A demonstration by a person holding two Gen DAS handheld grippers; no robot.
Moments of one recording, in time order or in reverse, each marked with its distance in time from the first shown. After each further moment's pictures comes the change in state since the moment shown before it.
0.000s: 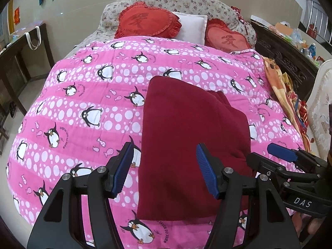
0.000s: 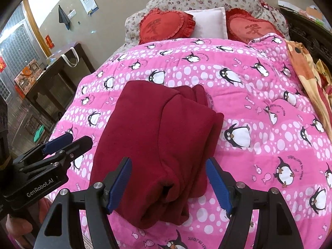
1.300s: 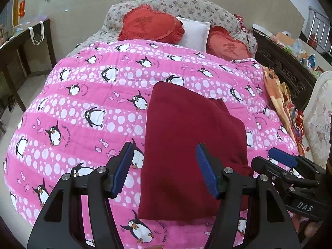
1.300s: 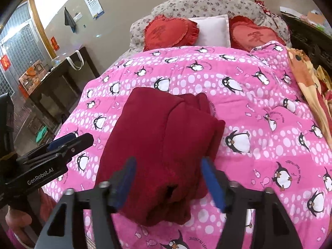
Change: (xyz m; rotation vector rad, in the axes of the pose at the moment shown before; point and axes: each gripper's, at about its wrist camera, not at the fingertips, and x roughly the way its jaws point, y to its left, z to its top) left arm -0.011 0.008 0.001 -0.048 -0.027 -0.020; right arm -0.016 0.005 0.000 -0.024 -0.061 0.011
